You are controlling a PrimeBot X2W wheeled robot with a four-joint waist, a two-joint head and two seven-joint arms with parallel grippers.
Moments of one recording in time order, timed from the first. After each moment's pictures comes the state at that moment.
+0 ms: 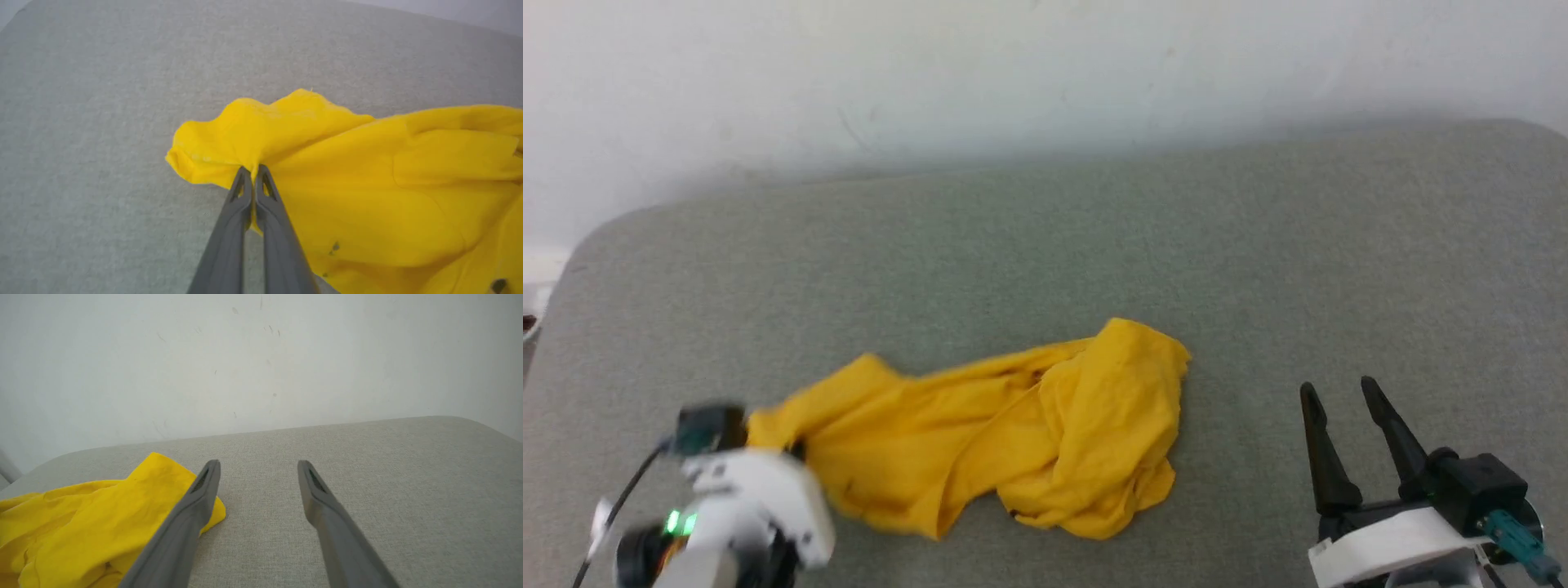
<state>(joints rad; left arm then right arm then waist) -0.23 0.32 -0.21 0.38 -0.50 0.09 0.26 0.05 -0.05 0.04 0.09 0.19 0.13 -0.24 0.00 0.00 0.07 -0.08</state>
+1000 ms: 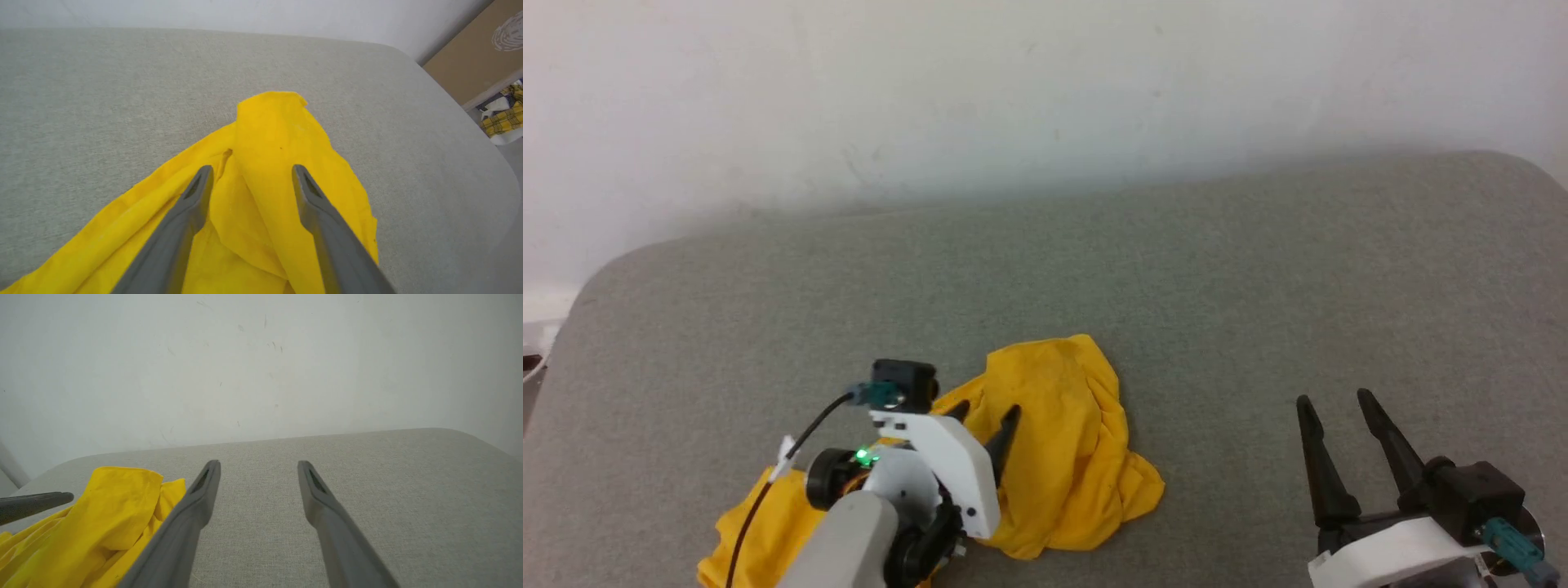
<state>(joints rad) -0.26 0.15 -0.38 0.33 -0.53 0.01 0.26 0.10 -0.05 0.04 0.04 0.18 0.13 -0.19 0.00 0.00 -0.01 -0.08</state>
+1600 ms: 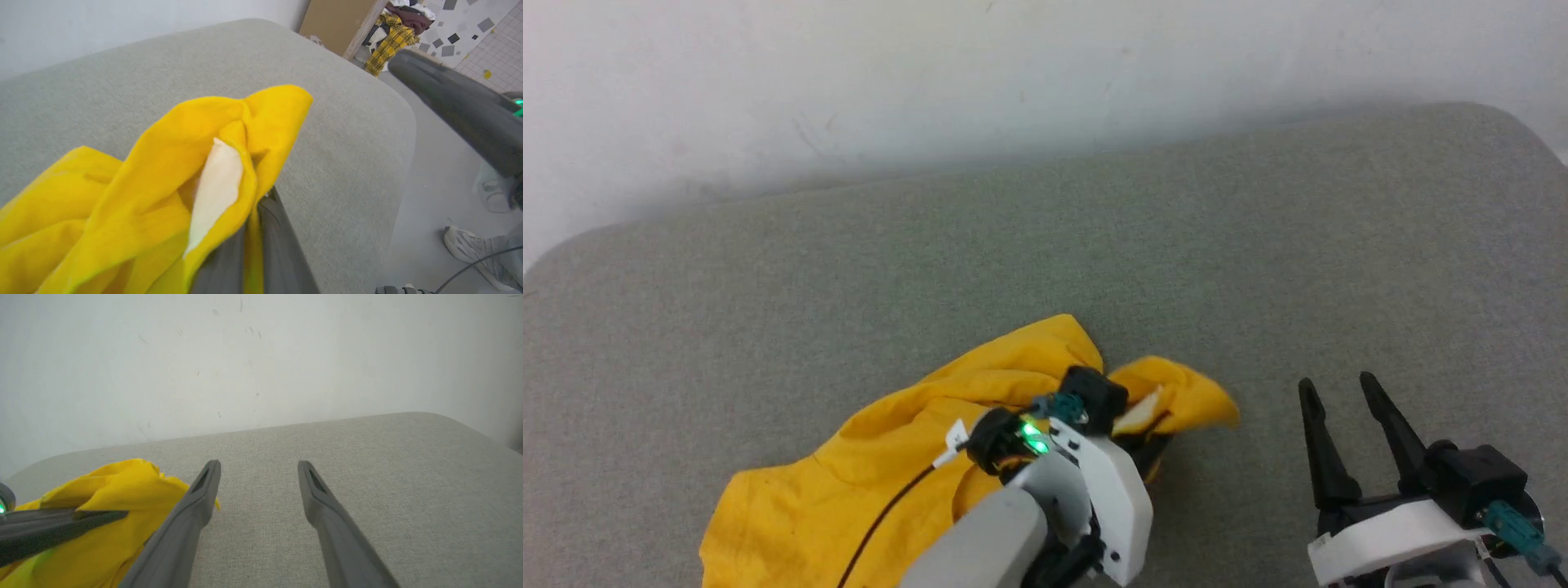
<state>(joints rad) -0.43 0.05 -0.70 0.42 -0.48 -0.11 0.15 0.07 -0.05 0.03 0.05 0.18 0.13 -0.20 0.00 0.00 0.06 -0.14</state>
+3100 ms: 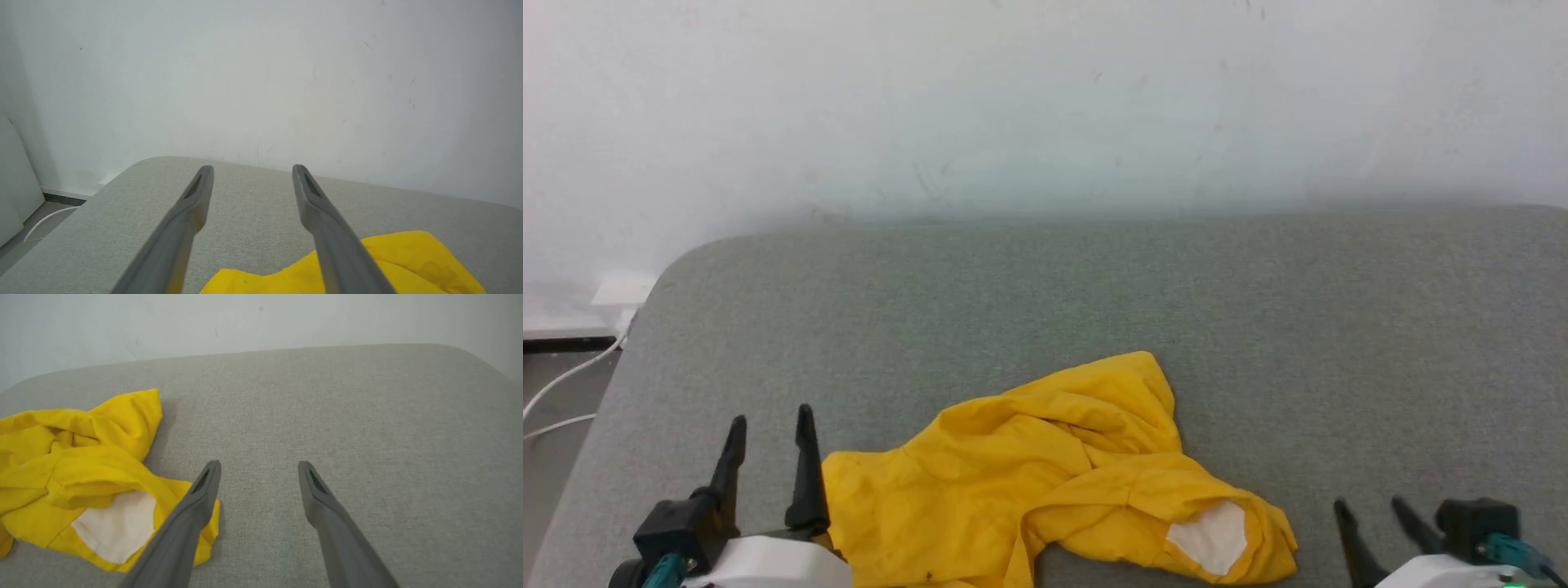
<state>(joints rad) 0.09 0.23 -0.13 0.01 -0.40 0.17 -0.26 0.20 -0.05 -0.09 0.04 0.15 0.13 0.08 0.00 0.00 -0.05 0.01</state>
